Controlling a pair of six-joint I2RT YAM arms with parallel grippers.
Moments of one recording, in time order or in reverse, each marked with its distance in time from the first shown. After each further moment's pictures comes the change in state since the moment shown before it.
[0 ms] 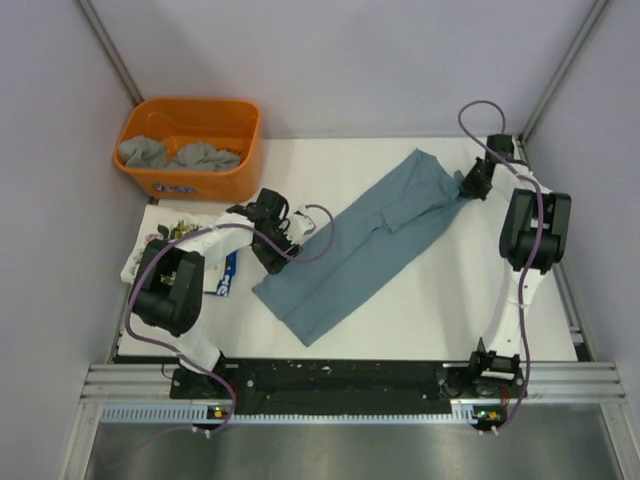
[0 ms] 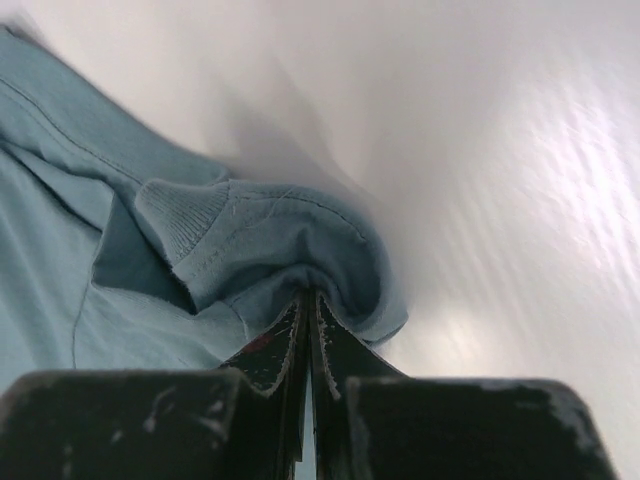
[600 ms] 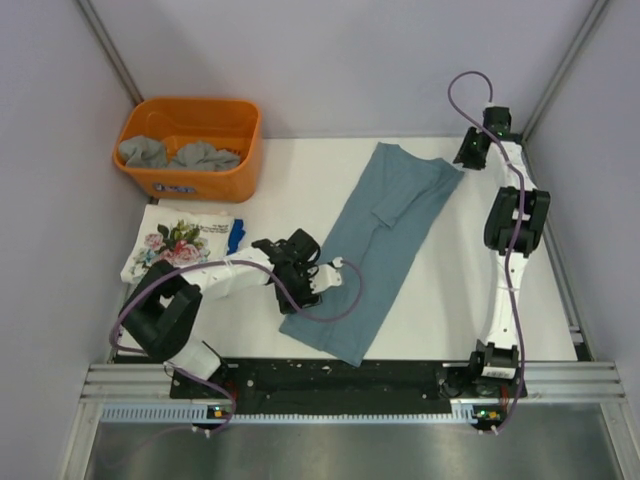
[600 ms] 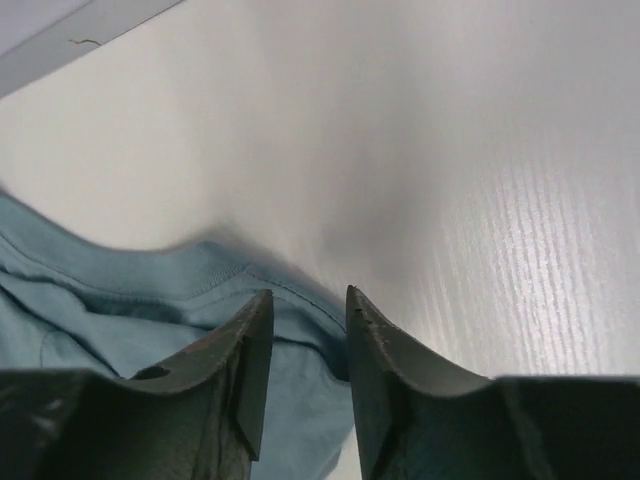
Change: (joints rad) left arm -0.342 -0.121 -0.209 0.007 0.037 0.069; right arm 0.044 0.408 0.741 -0.206 -0.040 -0.173
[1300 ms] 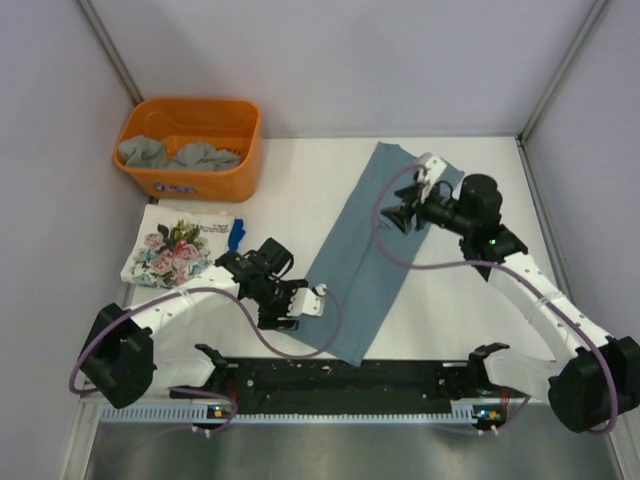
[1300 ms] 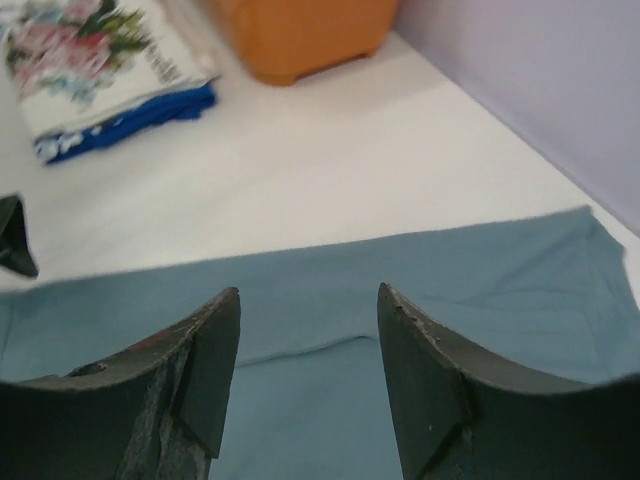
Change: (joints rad) left arm 0.063 -0.322 -0.102 -0.198 0.291 0.365; right arm 0.420 -1.410 -1.397 0.671 -0.425 -0.450
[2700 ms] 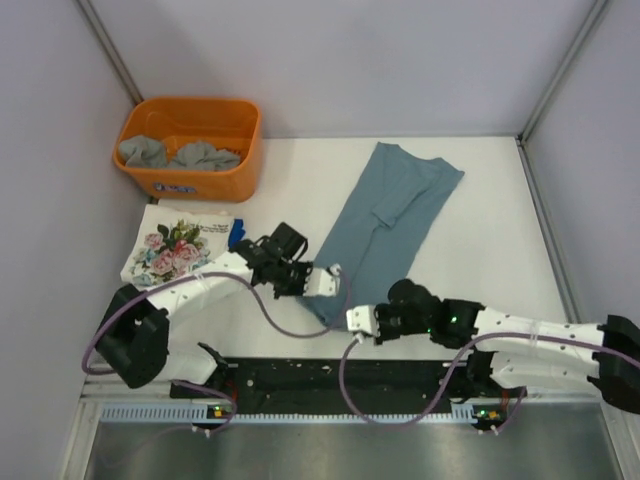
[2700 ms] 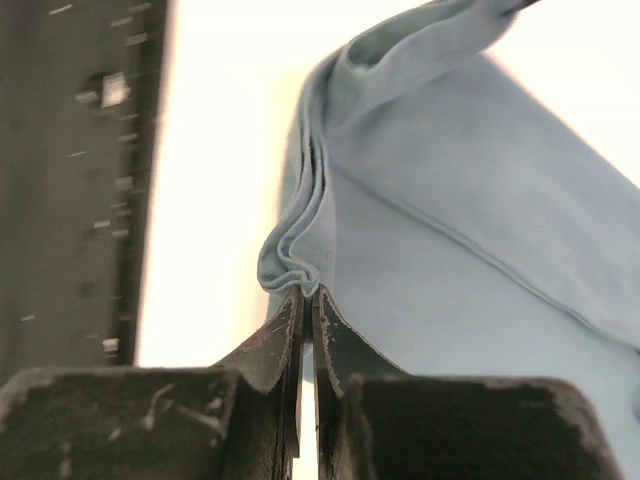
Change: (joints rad) left arm -0.031 0.100 0.019 0.166 -0.097 0.047; right arm 0.858 -0.121 -0.468 -0.221 0.330 -0.507
